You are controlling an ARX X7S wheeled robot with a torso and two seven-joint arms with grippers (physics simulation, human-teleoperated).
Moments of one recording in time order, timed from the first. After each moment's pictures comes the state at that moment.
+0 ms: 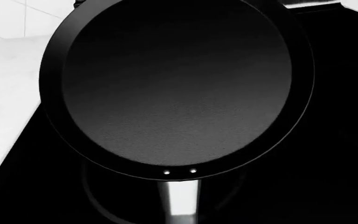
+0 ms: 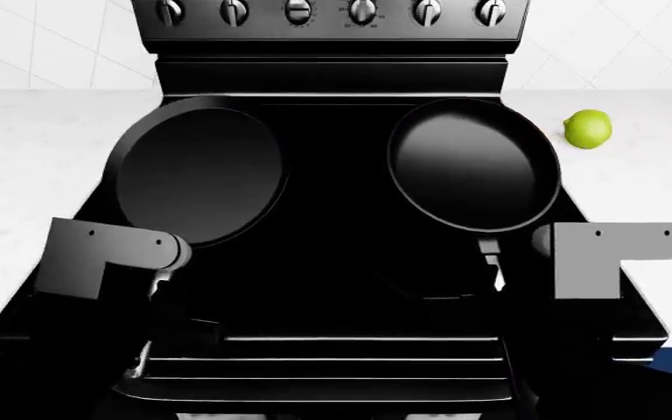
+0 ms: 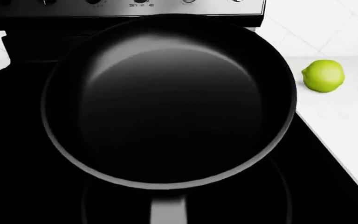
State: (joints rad) left arm -0.57 -0.72 0.08 0.66 -1.70 -1.18 -1.10; right arm 0.50 0.60 -0.14 -0.73 1.41 1.01 1.06
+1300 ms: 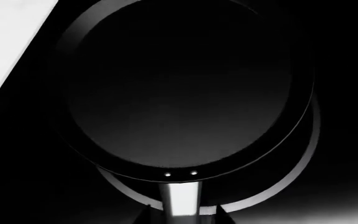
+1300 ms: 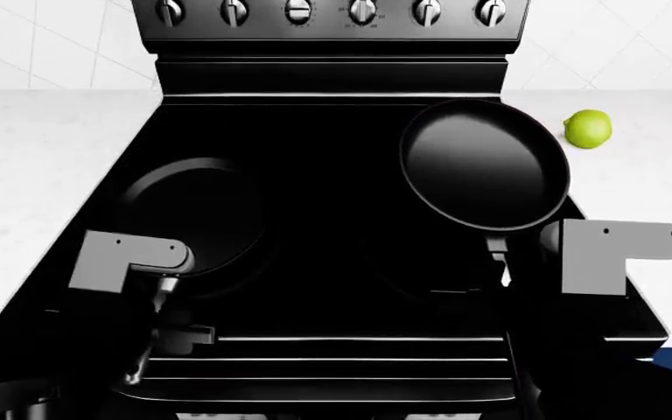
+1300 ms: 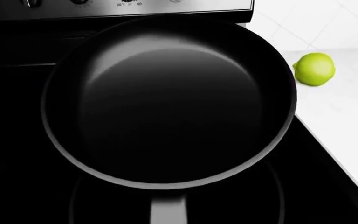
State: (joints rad) left arm -0.56 -0.73 0.20 0.42 -1.48 -1.17 -0.91; right arm 0.48 0.60 -0.13 -0.70 1.39 0.97 1.04
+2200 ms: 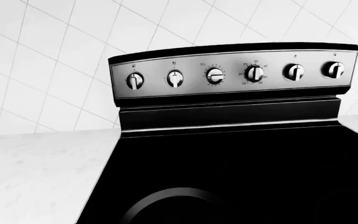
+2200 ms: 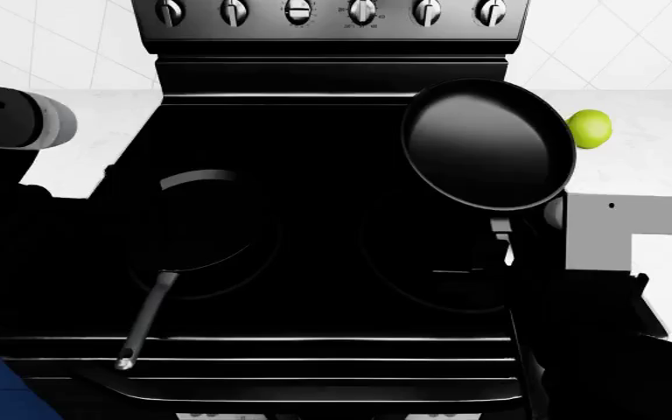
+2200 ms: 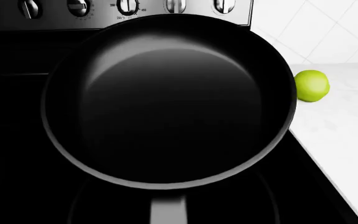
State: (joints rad) left arm -0.92 -0.83 0.05 0.69 -1.90 -1.08 -1.24; right arm 0.58 0.61 -0.16 -0.67 1.44 0.99 1.09
